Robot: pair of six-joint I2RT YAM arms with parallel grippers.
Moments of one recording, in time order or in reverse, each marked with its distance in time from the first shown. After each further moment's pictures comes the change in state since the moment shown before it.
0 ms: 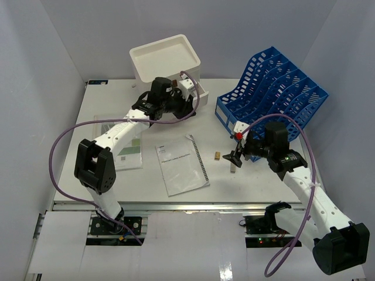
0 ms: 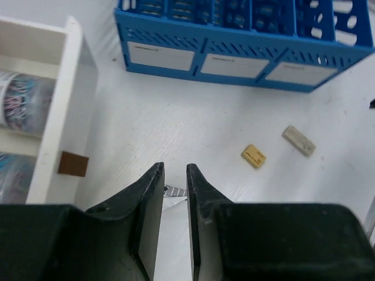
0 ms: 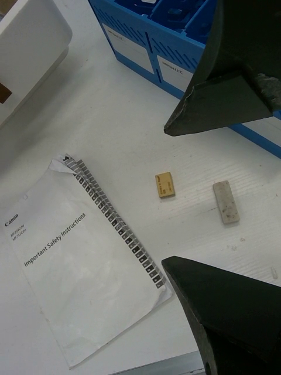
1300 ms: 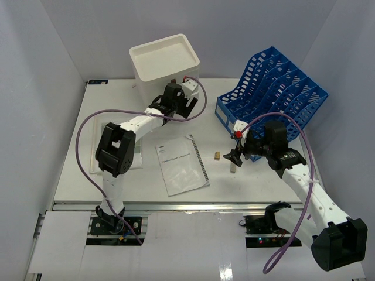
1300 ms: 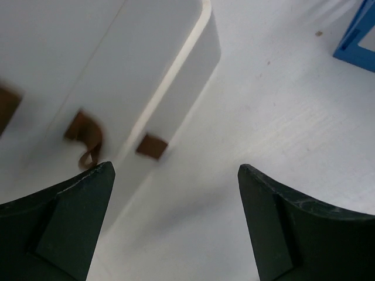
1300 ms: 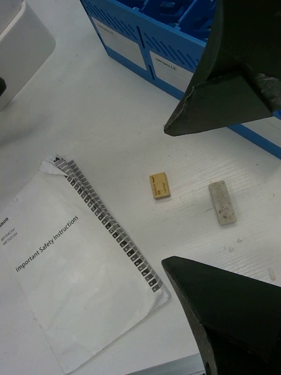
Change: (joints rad) left arm -0.007 0.312 0.093 0.197 -0.595 0.161; right arm -0.016 0.035 0.000 0.000 -0.002 -0.005
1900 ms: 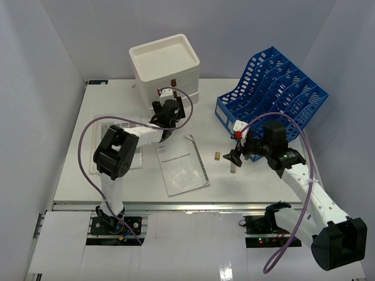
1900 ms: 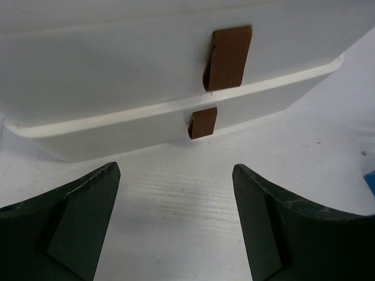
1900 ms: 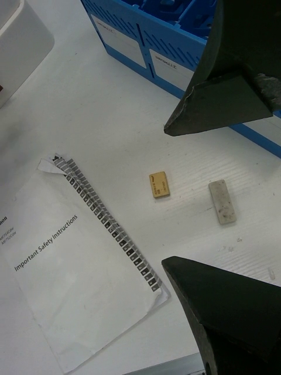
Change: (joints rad) left arm -0.021 -0.095 -0.352 0.398 -0.413 -0.655; right arm -0.001 0.006 0.000 0.000 0.000 0.000
